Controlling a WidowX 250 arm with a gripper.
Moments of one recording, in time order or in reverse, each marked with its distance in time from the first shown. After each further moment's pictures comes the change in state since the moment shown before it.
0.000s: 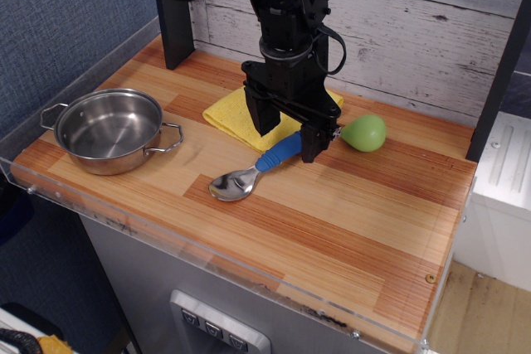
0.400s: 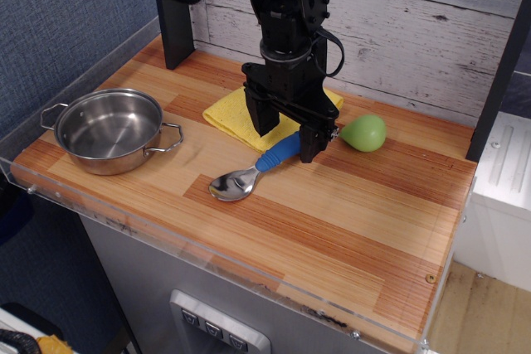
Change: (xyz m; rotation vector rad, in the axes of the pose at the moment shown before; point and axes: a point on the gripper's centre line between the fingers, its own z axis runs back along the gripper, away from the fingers) arm 0.003 0.004 -0.010 0.004 0.015 0.004
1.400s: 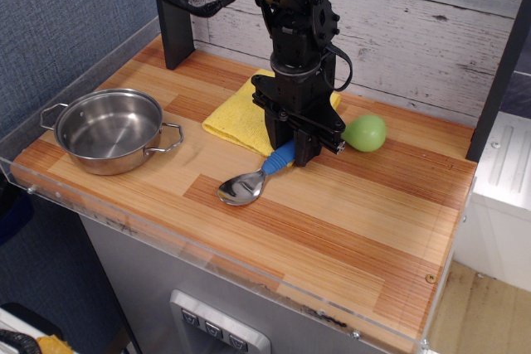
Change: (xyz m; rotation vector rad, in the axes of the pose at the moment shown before) arm 0.001 -0.008 -0.012 -0.008 0.020 -0.021
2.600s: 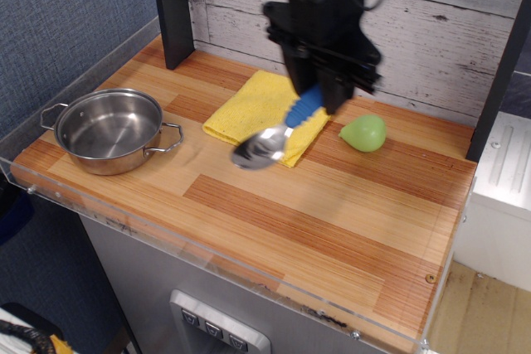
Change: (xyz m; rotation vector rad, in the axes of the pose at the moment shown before) arm 0.001 -0.050 0.101 -0.040 -0.154 -0.062
